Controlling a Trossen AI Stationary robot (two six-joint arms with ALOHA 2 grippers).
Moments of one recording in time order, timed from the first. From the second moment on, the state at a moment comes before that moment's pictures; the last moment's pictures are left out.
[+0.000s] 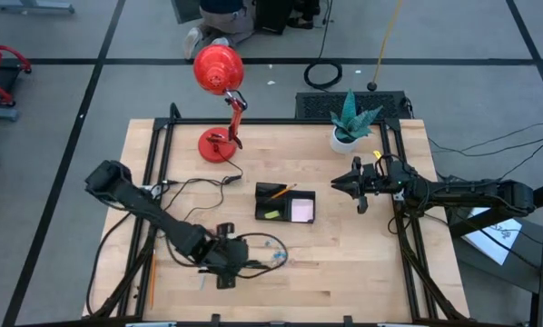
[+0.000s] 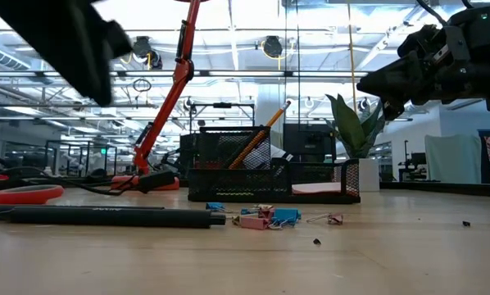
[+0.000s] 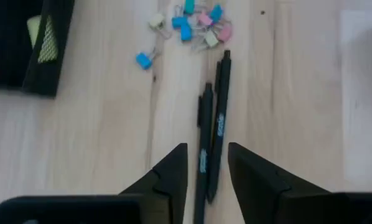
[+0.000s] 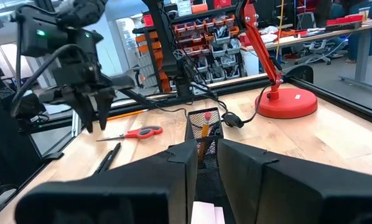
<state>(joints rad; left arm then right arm) -0.57 1.70 1.20 -0.67 -0.21 -0.59 -0.29 0.68 0.01 0.66 -0.28 0.20</state>
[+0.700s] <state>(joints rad) -0.53 1.82 1.19 -0.62 -0.18 -0.52 -0.29 0.68 0.01 0.67 -0.28 0.20</state>
